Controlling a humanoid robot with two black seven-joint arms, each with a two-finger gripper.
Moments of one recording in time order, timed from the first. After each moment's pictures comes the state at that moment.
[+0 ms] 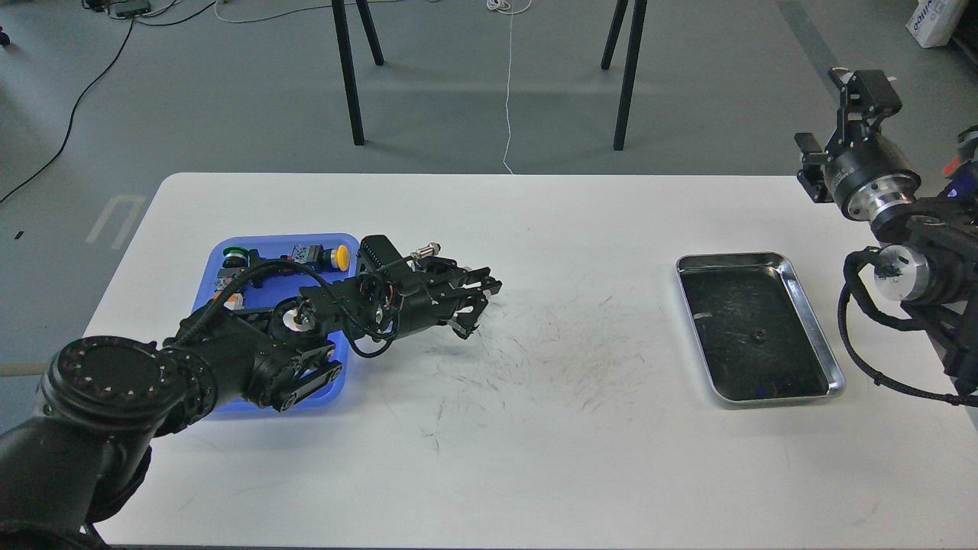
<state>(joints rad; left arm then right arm) -0.97 -0.02 0.34 -0.40 1.47 0.44 -0.49 0.96 -0.55 0.14 0.67 0.08 0.03 0.49</state>
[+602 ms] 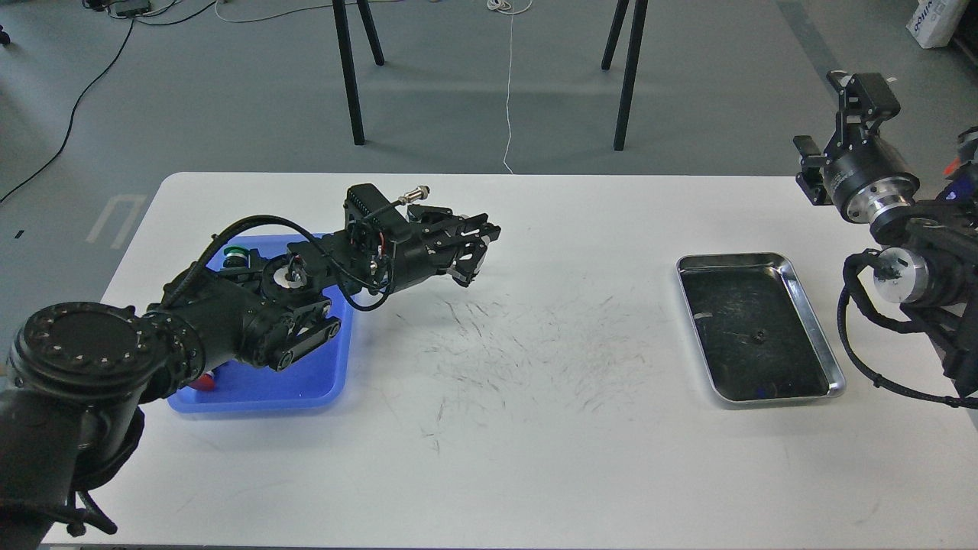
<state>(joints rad) -1.06 0.03 0.29 -0.42 1.43 0.42 -0.49 0.95 -0.54 0.15 0.67 0.08 0.03 0.49</state>
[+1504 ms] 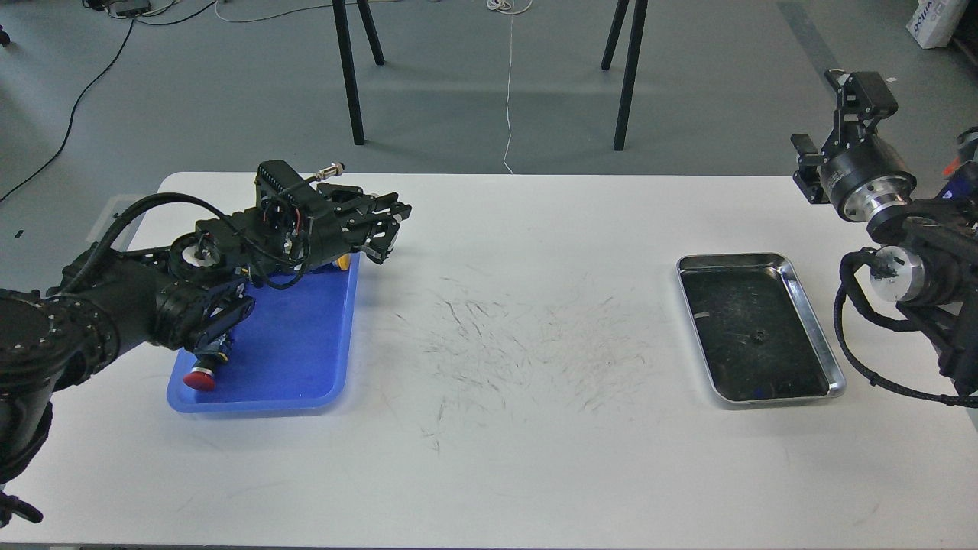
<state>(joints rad) -1.07 0.24 0.38 -0.45 1.44 0.39 -0.49 0.95 -0.54 0.15 0.67 0.08 0.03 0.49</state>
